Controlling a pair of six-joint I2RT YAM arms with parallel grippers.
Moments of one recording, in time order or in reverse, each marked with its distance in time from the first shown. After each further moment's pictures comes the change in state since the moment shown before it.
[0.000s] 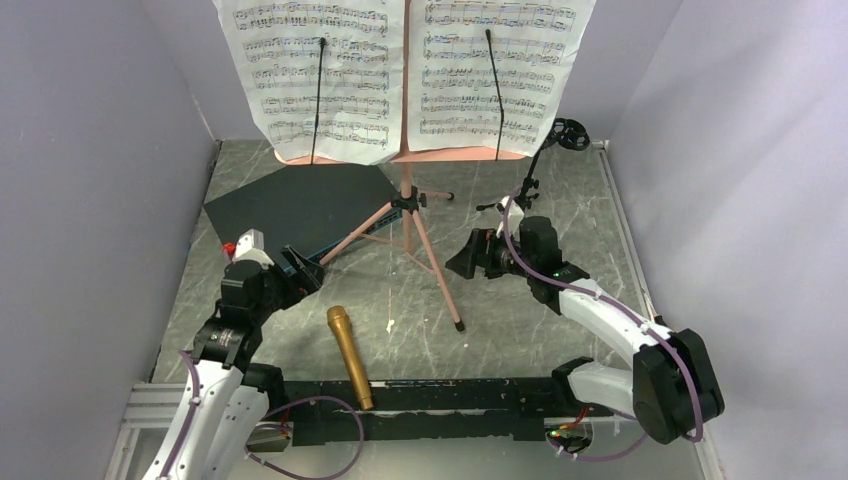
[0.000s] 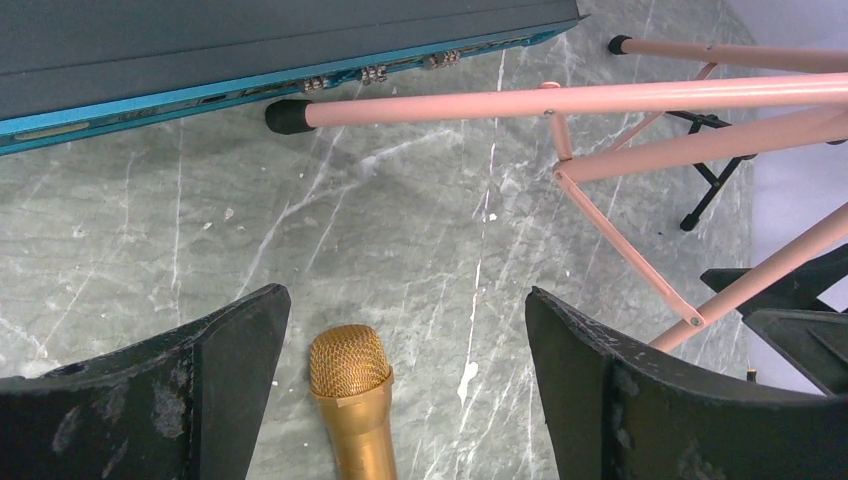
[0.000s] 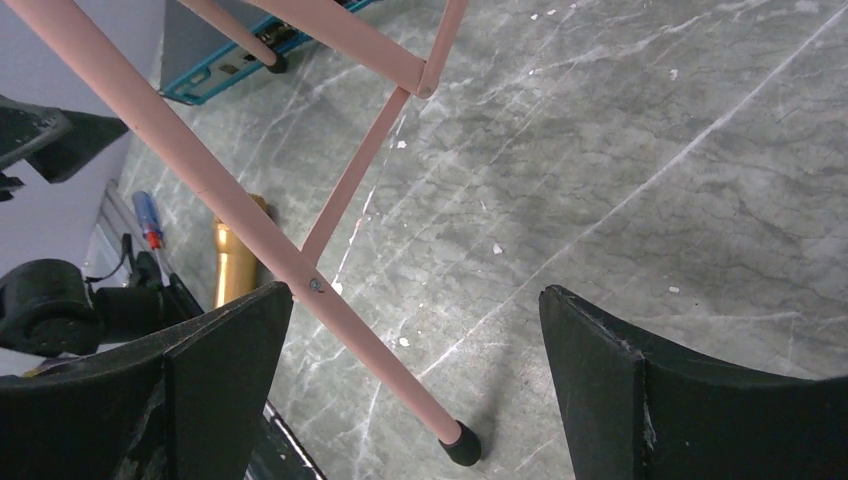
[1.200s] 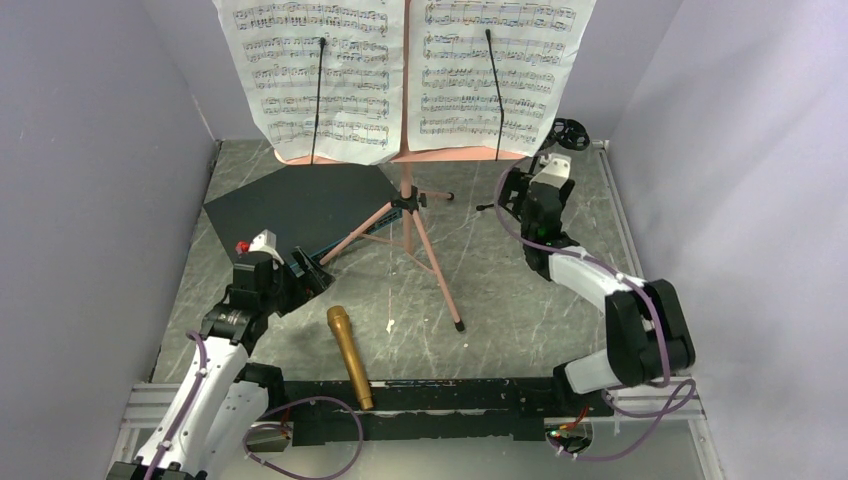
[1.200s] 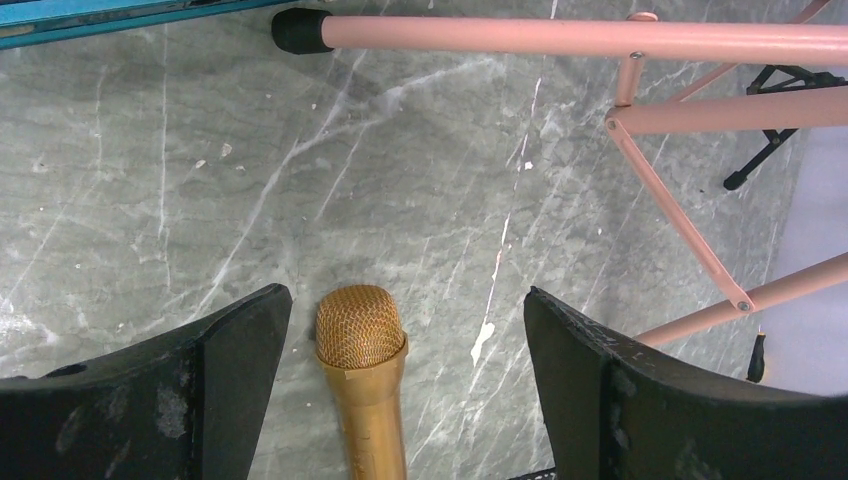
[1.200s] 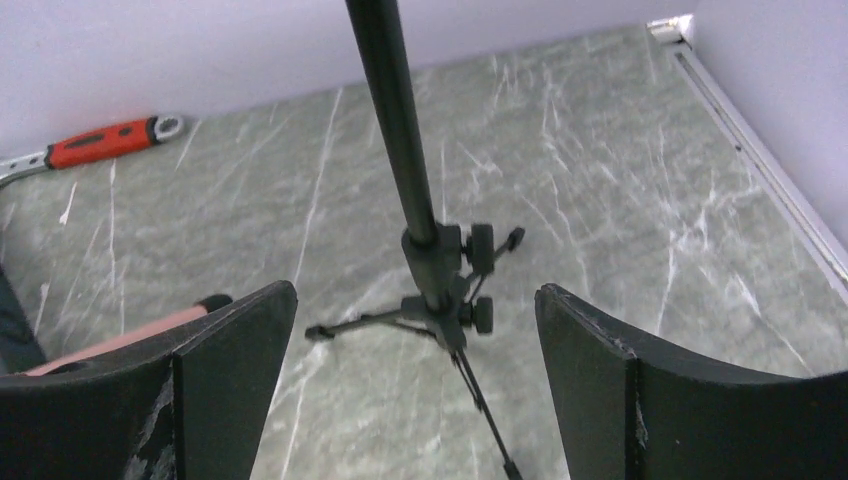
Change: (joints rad) left arm 0.000 0.157 0.010 -0.031 0.060 -0.020; right arm -0.121 0.244 0.156 0.382 0.885 -0.246
